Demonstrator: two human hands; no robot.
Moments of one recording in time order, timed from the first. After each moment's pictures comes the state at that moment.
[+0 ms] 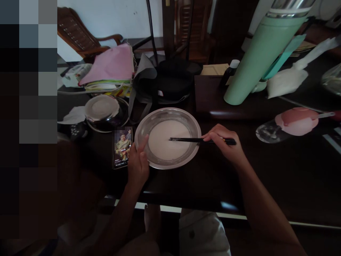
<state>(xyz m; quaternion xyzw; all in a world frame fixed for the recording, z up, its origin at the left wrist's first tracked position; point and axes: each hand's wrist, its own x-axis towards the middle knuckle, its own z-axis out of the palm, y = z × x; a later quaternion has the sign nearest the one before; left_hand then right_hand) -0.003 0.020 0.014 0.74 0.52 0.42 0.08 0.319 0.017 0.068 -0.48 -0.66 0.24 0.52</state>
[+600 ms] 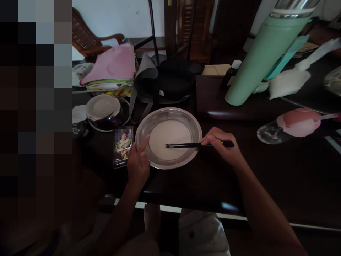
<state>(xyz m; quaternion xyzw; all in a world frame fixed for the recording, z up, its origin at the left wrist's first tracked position) -0.001 0.019 0.015 0.73 0.56 0.39 0.05 0.318 0.014 0.068 -0.47 -0.66 0.29 0.50</state>
